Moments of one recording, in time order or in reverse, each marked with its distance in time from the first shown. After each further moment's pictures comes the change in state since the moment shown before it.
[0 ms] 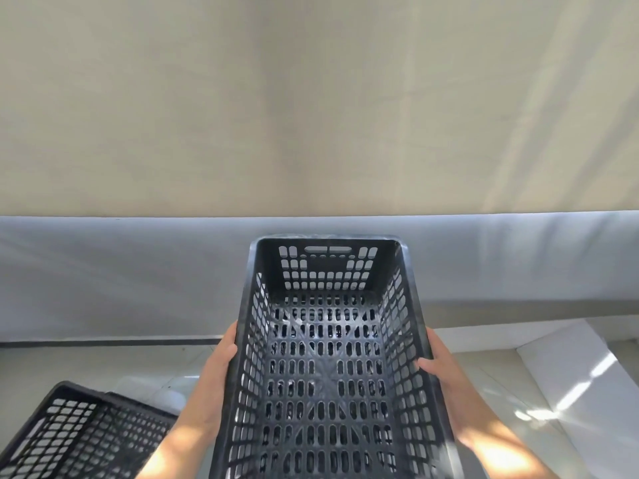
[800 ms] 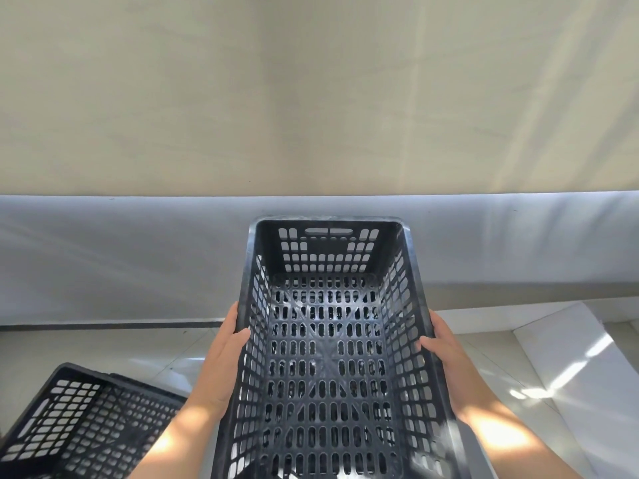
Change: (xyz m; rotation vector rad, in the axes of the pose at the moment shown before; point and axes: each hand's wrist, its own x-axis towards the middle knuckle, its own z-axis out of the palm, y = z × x) left_hand -0.006 0.002 0.007 0.187 0.120 0.035; right_hand -0.003 -0.004 0.005 0.002 0.029 -0.058
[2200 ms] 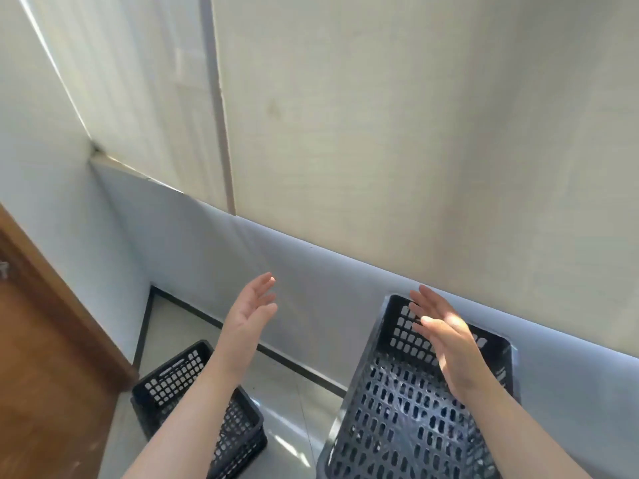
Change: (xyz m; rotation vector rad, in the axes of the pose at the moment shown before) left_hand -0.201 0.128 -0.133 -0.170 0.492 0.403; right_hand -0.090 -0.172 0.198 -0.218 -0.399 -0.434
